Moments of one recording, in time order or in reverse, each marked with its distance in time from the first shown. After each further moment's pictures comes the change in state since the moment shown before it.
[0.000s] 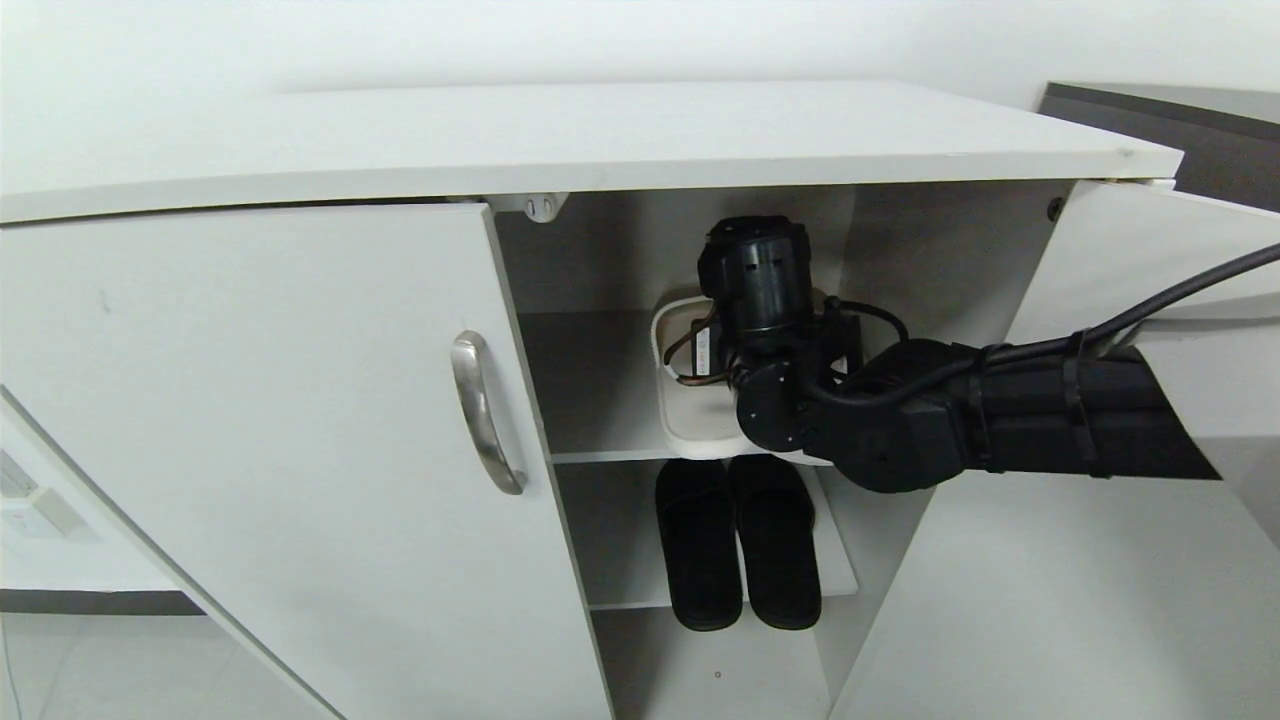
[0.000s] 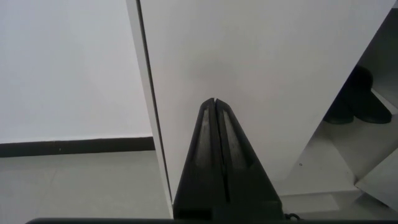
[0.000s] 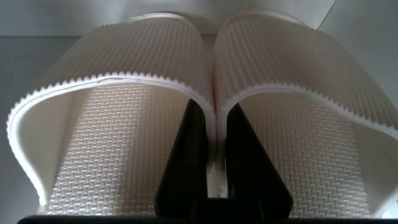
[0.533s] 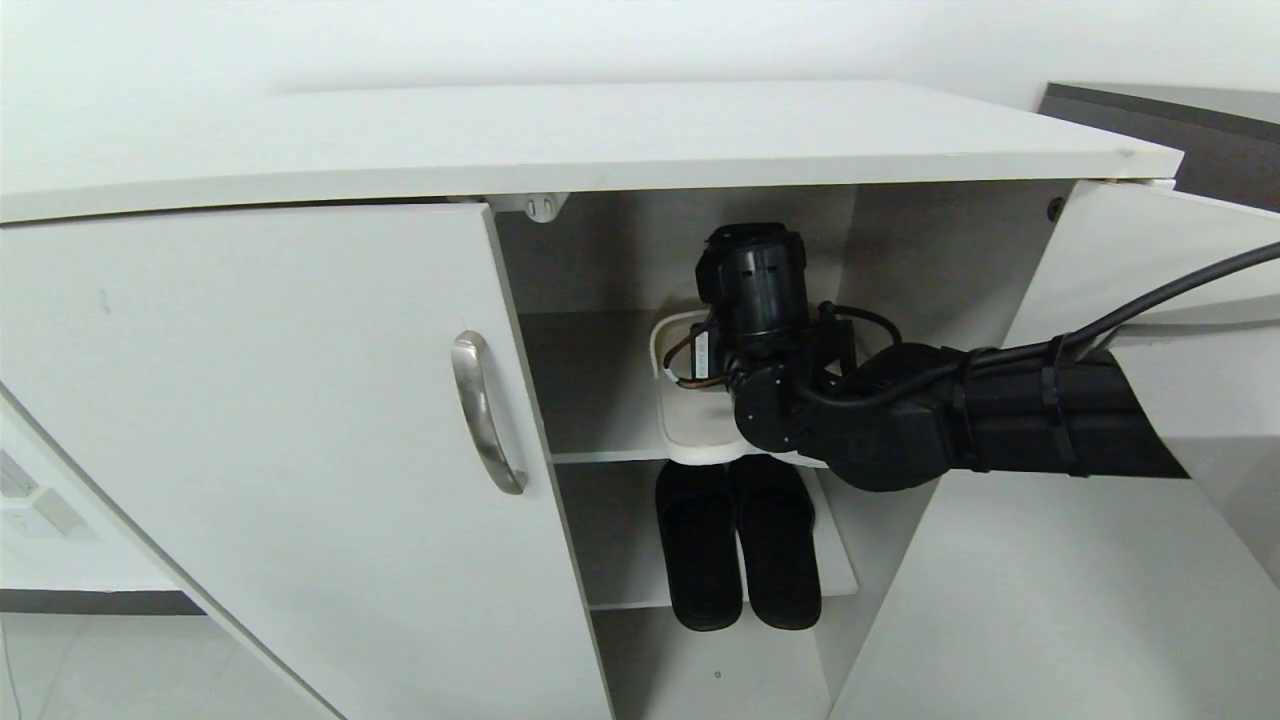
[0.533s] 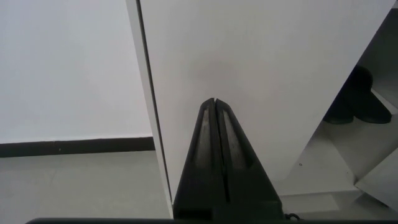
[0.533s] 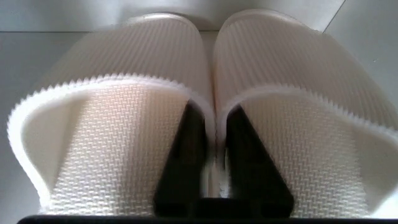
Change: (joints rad) left arm 0.000 0.000 0.000 0.000 0.000 0.000; right arm -0.009 0.020 -0.013 0.001 0.012 0.001
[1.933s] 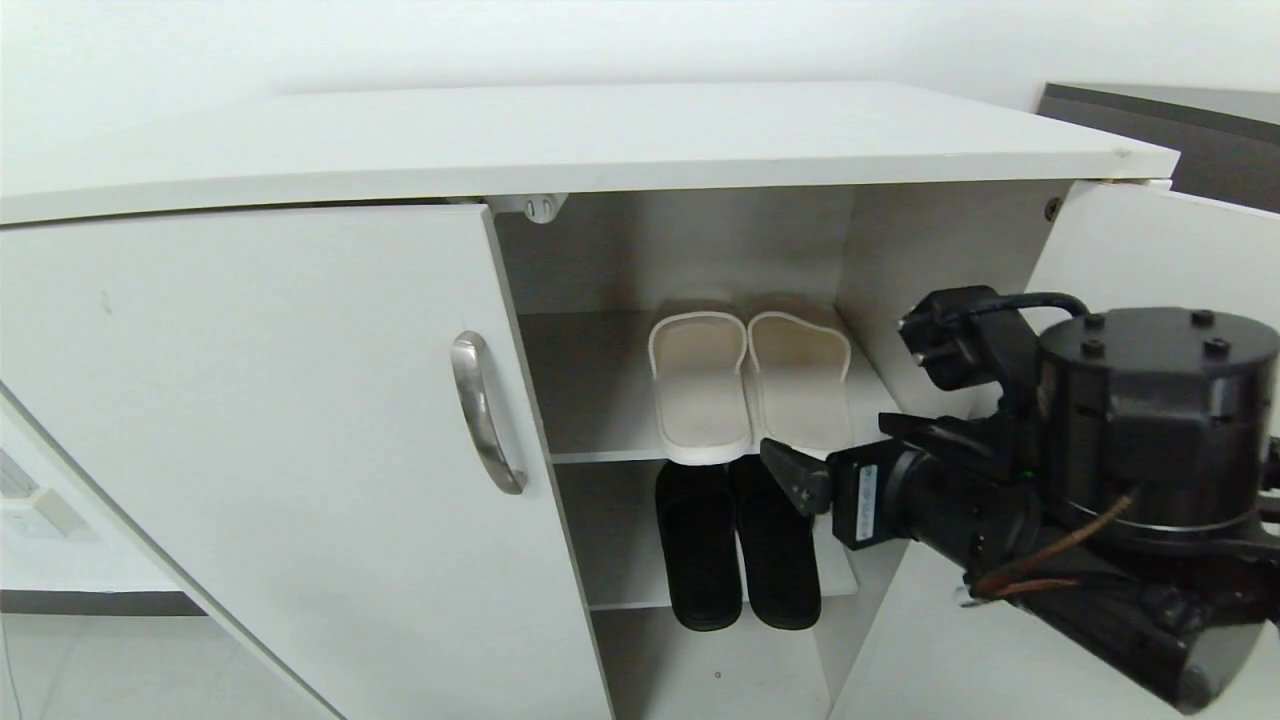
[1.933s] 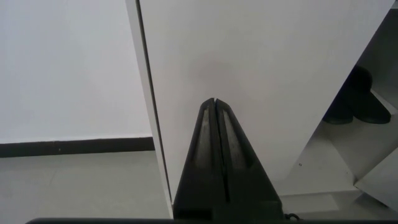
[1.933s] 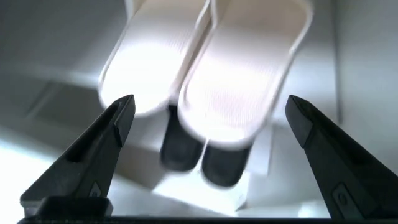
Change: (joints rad) left arm 0.000 0.000 0.000 0.000 0.000 -0.001; right arm 0.136 -0.612 0.874 -0.233 0.267 0.036
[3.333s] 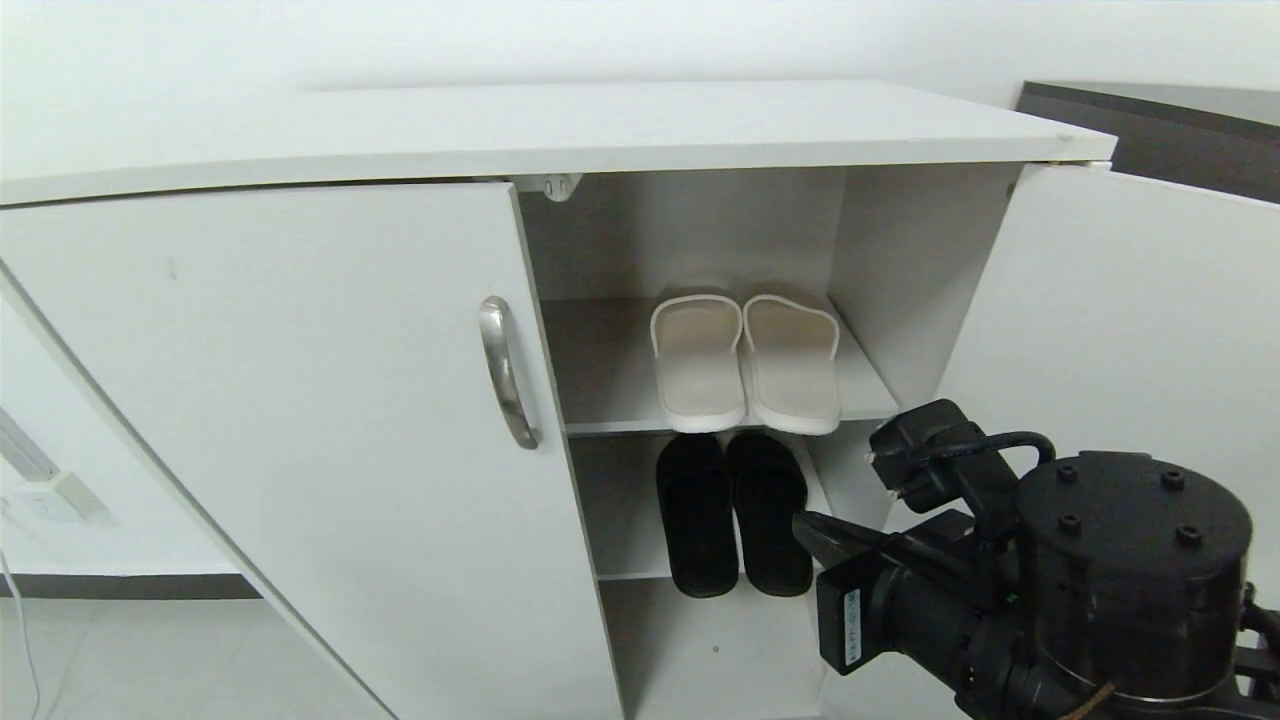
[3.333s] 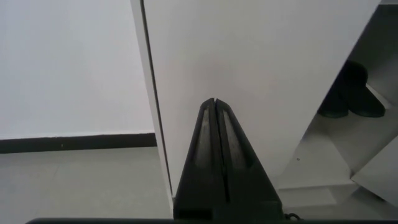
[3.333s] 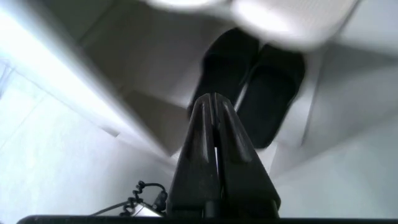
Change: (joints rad) left arm 0.000 0.000 0.000 0.000 0.000 0.001; right arm 0.067 0.039 0.185 -0.175 0.044 0.001
